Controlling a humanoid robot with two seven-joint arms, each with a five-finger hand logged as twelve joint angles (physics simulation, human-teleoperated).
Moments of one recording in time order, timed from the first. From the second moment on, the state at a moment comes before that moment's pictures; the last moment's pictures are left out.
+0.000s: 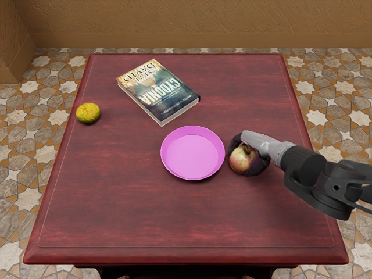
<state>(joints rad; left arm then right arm) -0.07 0.00 0.02 -0.15 0.01 -0.05 0.14 0.85 -0.66 0.24 1.74 -1.22 -0.16 -0.61</state>
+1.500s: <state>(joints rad) -0.07 0.00 0.02 -0.15 0.01 -0.05 0.14 0.88 -0.49 0.42 1.73 -1.20 -0.12 -0.61</state>
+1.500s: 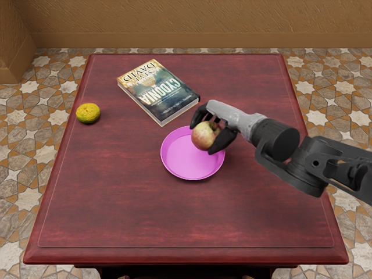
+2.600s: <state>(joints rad) -0.07 0.00 0.02 -0.15 0.01 -0.05 0.14 0.87 -0.48 0.53 1.66 -1.10 0.04 -0.61</state>
